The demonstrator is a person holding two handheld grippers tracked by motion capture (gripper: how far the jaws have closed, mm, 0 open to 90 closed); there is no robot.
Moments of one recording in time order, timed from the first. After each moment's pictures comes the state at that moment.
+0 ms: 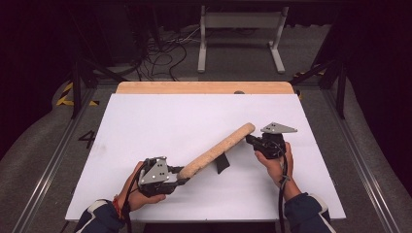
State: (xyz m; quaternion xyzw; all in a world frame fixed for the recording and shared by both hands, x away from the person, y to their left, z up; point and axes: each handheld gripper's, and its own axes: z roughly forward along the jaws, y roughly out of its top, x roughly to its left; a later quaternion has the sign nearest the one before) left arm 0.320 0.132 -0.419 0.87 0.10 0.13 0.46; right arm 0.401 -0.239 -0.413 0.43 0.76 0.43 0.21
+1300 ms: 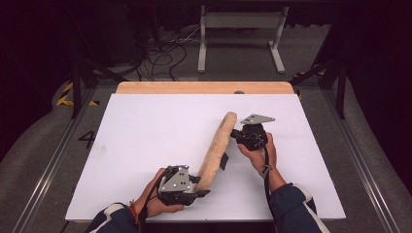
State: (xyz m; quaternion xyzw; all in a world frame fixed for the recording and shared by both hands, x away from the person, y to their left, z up) left arm 0.305 0.082 -0.422 0.87 0.06 0.08 0.48; right arm 0.425 -0.190 -0.403 0.41 0.79 0.42 0.19
